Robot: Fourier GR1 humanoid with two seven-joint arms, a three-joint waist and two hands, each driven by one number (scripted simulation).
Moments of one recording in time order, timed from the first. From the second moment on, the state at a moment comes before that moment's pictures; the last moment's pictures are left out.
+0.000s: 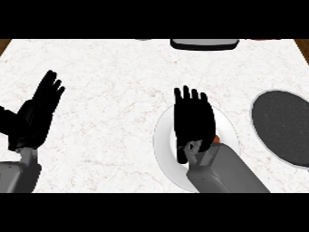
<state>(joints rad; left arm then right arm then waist) -0.17 0.31 -0.05 -1.56 0.26 0.19 0.19 -0.52 -0.02 0.51 -1.58 0.93 0.56 1.04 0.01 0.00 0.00</state>
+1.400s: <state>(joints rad) -0.16 0.25 0.02 -1.59 0.20 0.14 0.22 -0.53 -0.01 0.44 -1.22 1.00 0.37 0.92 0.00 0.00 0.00</state>
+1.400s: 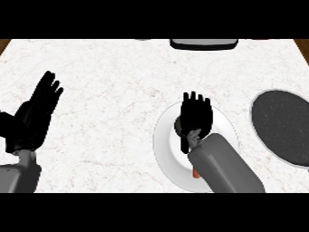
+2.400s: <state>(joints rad) -0.16 0.19 0.04 -1.58 0.14 0.10 0.21 -0.63 -0.01 0.44 -0.98 0.98 0.14 0.74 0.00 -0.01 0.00</state>
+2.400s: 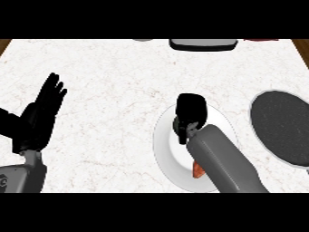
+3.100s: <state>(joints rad) -0.12 0.21 0.08 -1.61 0.14 0.11 0.23 -0.18 -0.27 0.73 -1.83 1.11 0.20 0.67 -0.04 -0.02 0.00</state>
